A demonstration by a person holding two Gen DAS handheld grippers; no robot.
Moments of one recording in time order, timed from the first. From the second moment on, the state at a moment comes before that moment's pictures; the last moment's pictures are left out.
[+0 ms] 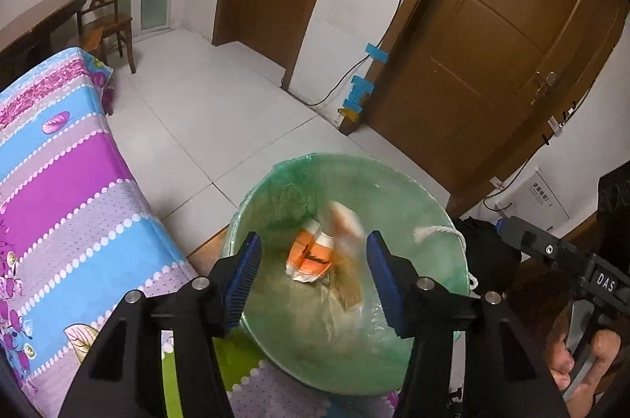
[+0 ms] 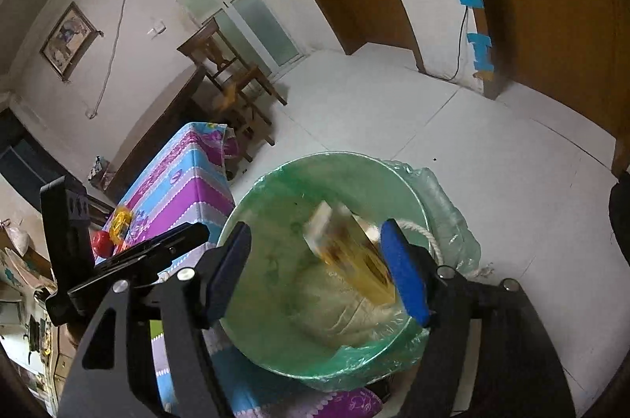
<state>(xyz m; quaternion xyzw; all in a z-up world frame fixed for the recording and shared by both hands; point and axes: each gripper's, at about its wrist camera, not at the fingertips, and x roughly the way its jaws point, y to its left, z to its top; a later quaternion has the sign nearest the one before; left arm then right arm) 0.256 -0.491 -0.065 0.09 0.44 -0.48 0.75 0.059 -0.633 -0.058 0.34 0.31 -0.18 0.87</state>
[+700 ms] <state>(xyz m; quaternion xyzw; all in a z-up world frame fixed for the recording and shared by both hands) 0.207 -0.313 -0.035 0.06 0.32 -0.34 0.88 0.033 -0.537 -0.032 0.21 0.16 -0.20 0.94</state>
